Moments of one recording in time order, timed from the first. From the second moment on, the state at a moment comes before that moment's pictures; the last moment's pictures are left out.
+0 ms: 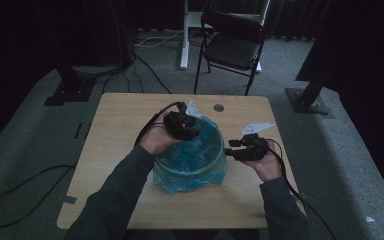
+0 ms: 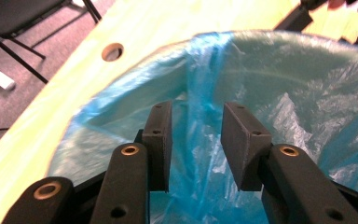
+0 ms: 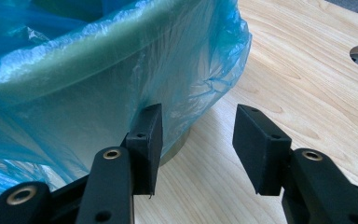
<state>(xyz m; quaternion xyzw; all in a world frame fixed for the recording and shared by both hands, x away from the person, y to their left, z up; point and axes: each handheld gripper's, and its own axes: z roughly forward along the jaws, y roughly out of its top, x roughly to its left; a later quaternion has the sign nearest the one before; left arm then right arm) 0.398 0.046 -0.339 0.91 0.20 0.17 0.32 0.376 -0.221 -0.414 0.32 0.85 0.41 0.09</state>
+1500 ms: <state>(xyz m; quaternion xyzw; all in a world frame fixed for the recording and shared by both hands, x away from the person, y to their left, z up) 0.384 0.179 -0.366 0.77 0.35 0.22 0.49 0.374 -0.224 -0.415 0.32 0.84 0.42 0.10</state>
